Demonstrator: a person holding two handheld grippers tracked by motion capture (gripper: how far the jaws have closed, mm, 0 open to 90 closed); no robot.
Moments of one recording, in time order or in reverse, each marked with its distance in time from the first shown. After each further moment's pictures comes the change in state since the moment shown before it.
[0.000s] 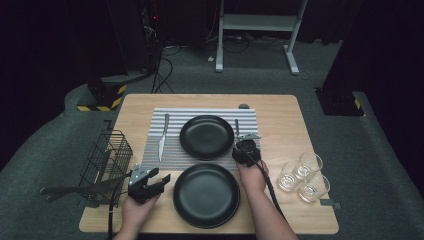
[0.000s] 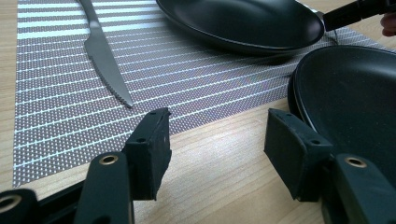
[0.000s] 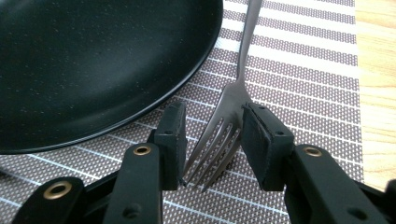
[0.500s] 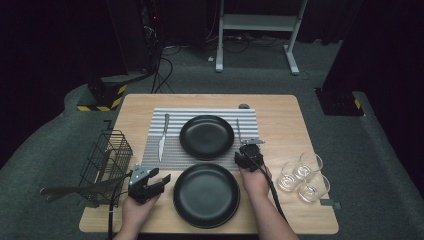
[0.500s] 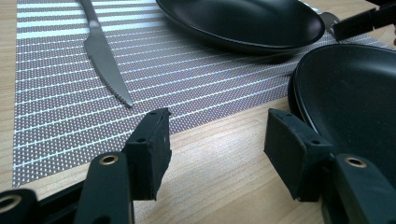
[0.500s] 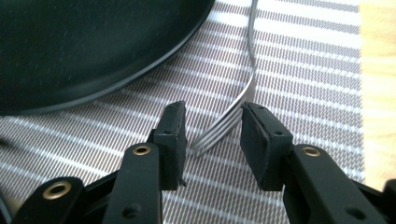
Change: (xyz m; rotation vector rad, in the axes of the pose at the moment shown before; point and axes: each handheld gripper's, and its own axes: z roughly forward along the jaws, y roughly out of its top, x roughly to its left) left arm 0.000 0.000 0.000 0.004 0.003 0.005; right arm -0.005 -0.017 -0.006 0.020 0.031 0.020
